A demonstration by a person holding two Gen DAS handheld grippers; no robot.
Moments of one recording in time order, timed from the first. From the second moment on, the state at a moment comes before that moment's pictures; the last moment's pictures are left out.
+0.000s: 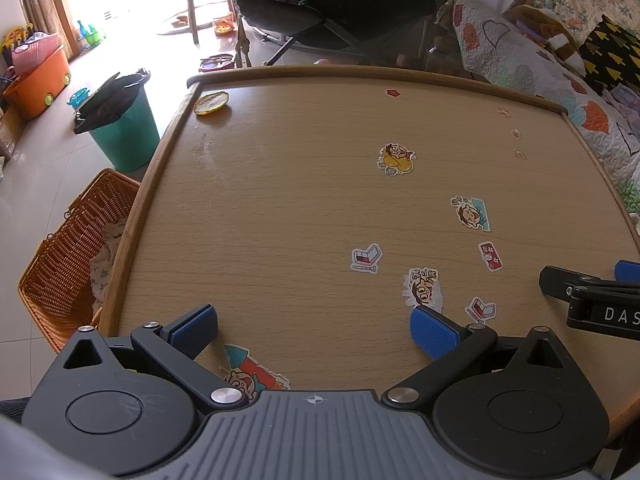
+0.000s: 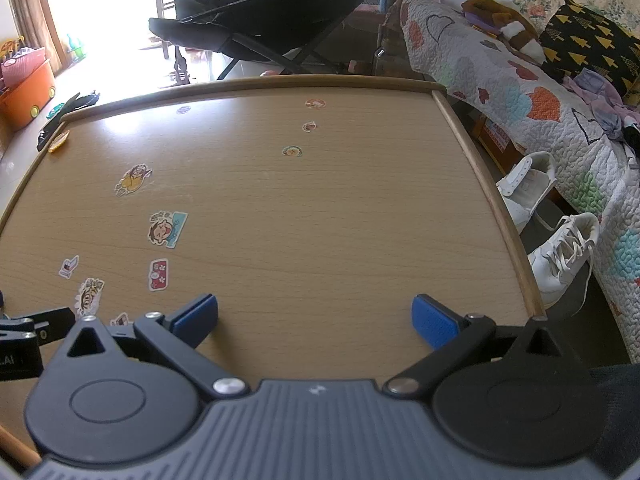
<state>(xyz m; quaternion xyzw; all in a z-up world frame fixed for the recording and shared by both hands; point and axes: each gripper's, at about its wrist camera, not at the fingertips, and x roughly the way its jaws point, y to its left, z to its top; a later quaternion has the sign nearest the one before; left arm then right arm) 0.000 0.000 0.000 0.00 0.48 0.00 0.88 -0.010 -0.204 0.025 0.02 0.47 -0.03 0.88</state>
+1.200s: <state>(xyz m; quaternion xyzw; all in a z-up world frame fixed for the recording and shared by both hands) -0.021 -0.002 0.001 0.00 0.45 0.01 0.89 -0.029 -0.193 0.025 0.00 0.49 0.00 0.87</state>
